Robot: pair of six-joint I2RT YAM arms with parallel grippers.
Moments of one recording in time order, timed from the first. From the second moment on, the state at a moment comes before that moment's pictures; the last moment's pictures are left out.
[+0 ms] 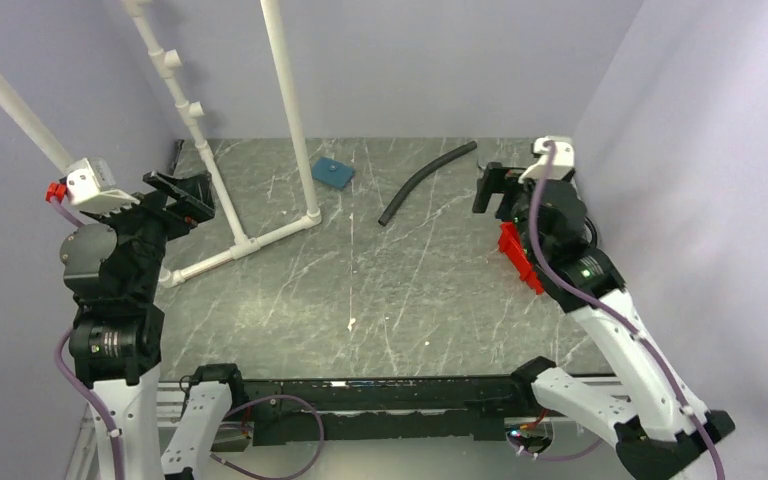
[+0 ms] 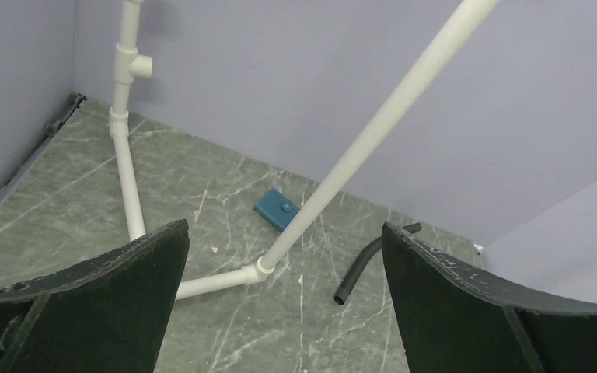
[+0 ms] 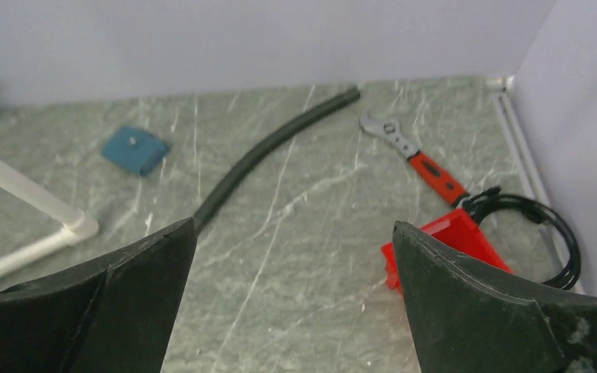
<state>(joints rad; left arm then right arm) 0.08 0.66 1.27 -0.54 0.03 -0.49 0.49 0.88 1.17 -0.42 0.45 0.19</state>
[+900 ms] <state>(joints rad) 0.07 0.83 1.07 -0.71 0.15 -0.36 0.46 2.14 1.58 0.05 -0.20 0.83</state>
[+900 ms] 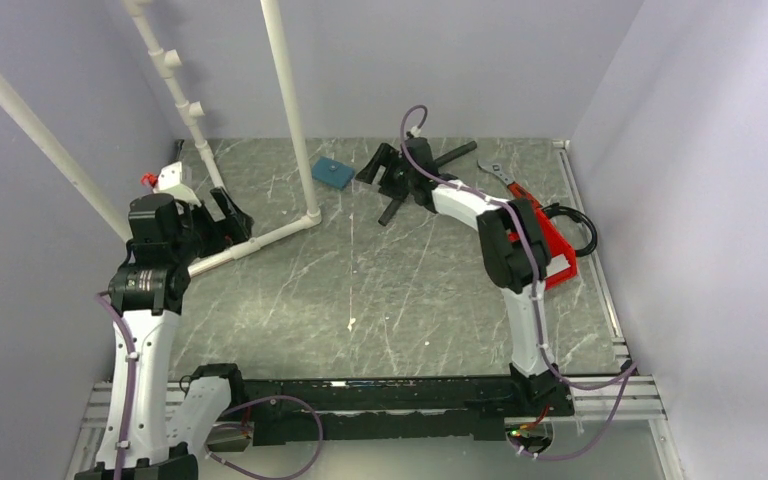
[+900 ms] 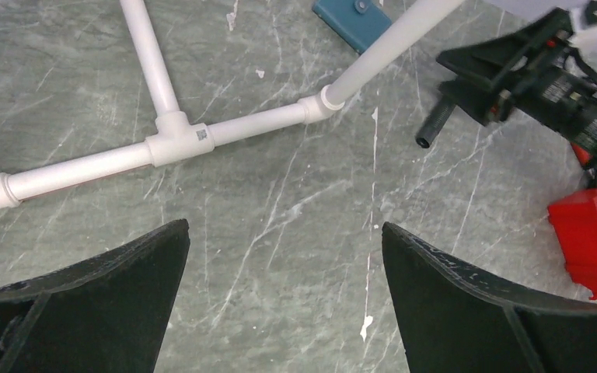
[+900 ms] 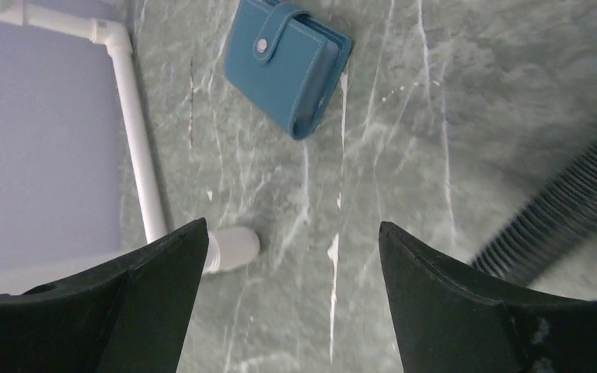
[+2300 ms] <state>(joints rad) -0.06 0.87 0.81 -0.62 0.35 -0.55 0.48 1.88 1.19 0.21 -0.32 1.00</state>
